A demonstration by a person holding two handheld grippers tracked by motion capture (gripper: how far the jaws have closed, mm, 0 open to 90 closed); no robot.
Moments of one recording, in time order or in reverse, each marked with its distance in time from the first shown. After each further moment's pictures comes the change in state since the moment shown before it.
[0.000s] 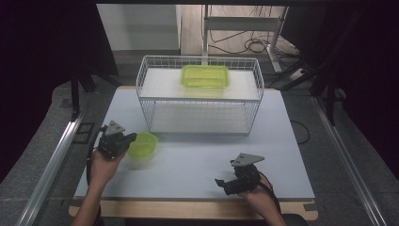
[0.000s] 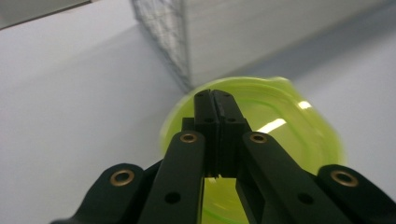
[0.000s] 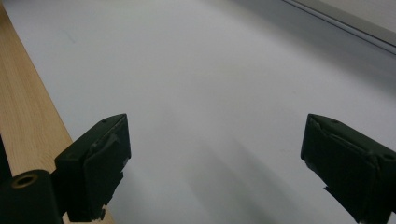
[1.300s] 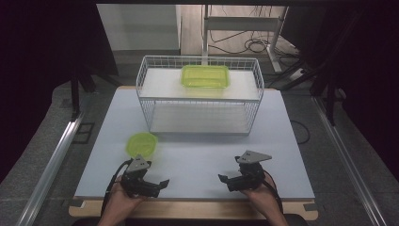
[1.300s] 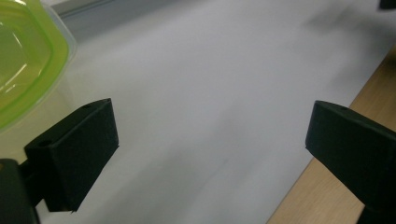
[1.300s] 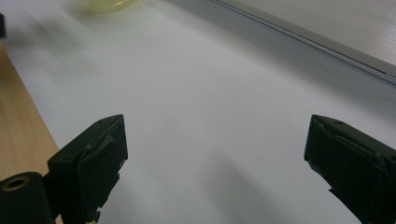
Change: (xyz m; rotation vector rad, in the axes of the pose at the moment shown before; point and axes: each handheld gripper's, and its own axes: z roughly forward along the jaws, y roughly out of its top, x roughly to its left) left arm -0.109 -0.047 -0.012 0.043 -0.308 0.054; right arm -0.008 0.001 -0.011 -0.066 -0.039 0.038
